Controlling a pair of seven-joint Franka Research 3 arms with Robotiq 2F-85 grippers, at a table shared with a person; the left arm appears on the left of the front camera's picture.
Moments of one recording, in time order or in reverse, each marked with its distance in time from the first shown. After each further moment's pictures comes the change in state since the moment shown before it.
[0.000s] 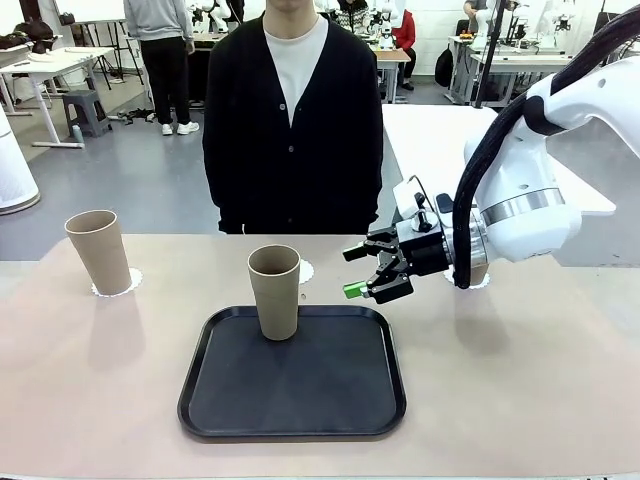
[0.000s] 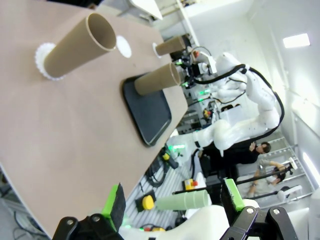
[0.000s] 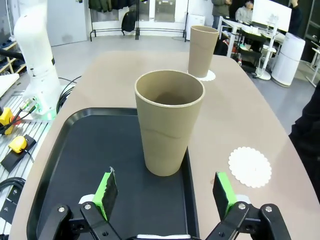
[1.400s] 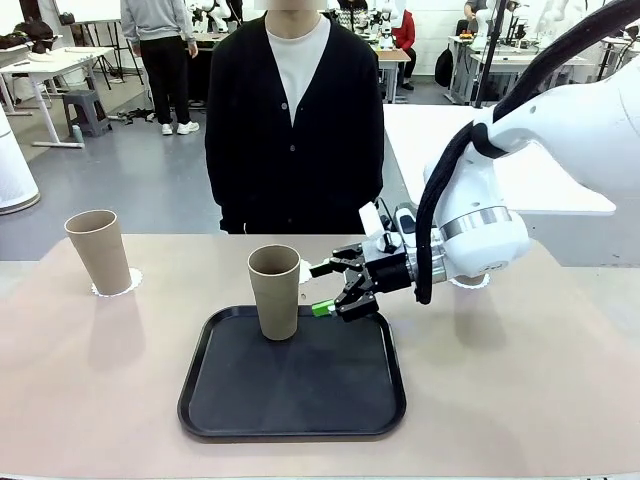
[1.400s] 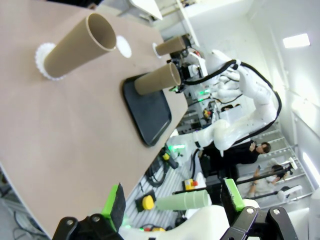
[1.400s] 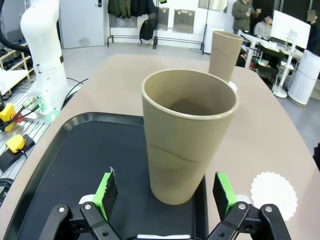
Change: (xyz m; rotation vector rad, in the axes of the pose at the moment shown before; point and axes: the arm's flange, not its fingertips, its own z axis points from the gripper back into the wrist) left arm 0.000 0.000 0.000 0.000 0.000 0.000; right arm -0.020 -0.004 -0.069 0.093 -0.063 0.053
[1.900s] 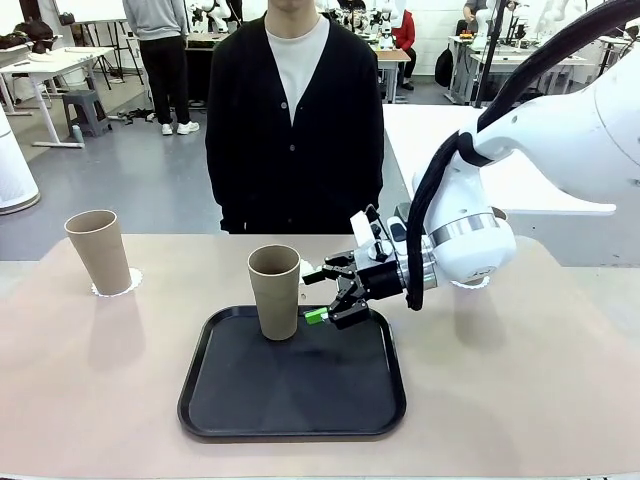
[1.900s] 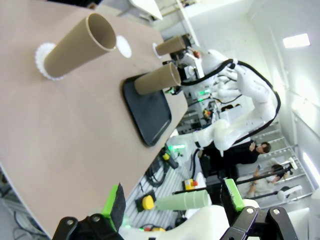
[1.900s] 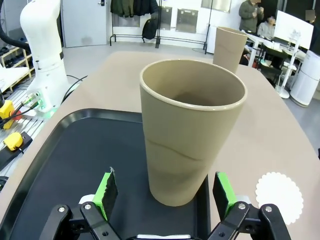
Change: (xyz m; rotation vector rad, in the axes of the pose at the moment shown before) left arm 0.000 0.000 0.000 0.000 0.000 0.000; right arm -0.011 -0.003 -0.012 0.007 -0.001 -0.001
